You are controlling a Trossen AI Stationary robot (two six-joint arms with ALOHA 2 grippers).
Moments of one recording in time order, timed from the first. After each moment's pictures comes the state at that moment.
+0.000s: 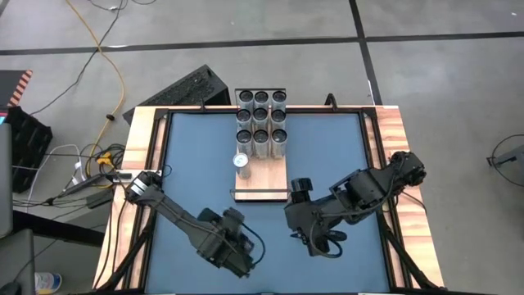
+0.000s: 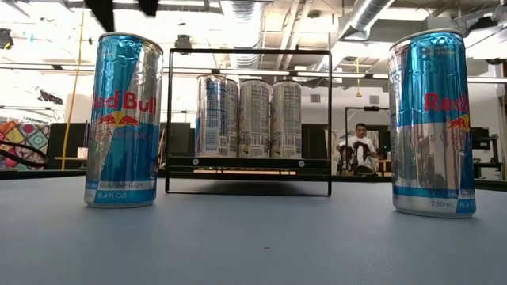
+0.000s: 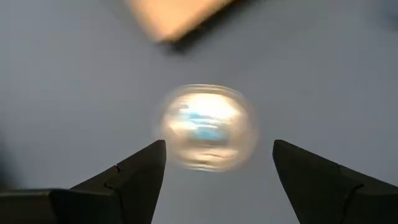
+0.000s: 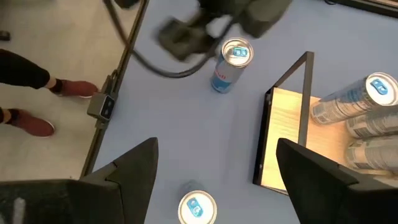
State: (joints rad) left arm -0.58 2.08 2.02 -1.57 -0.38 -1.58; right arm 0.52 1.89 2.33 -1.41 0.23 0.21
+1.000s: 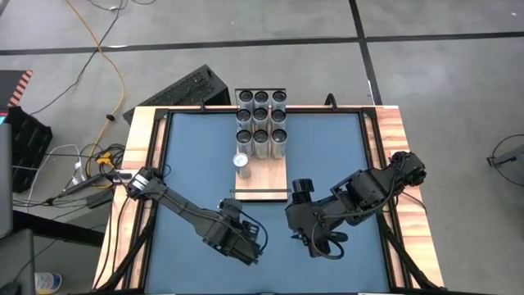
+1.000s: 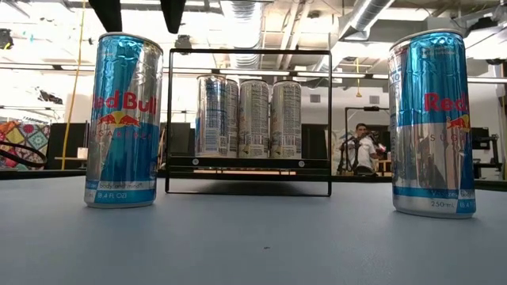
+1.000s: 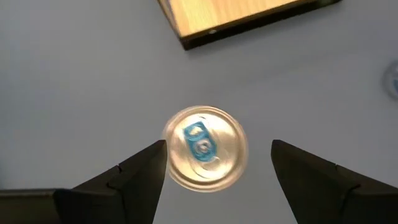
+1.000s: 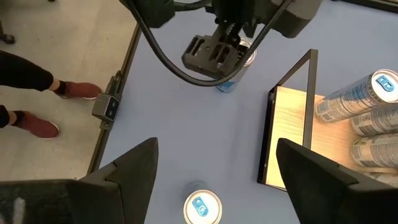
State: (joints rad) left arm -0.53 2.06 2.01 -1.52 -0.32 -1.83; right arm 0.52 1.88 2.33 -1.41 0.23 0.24
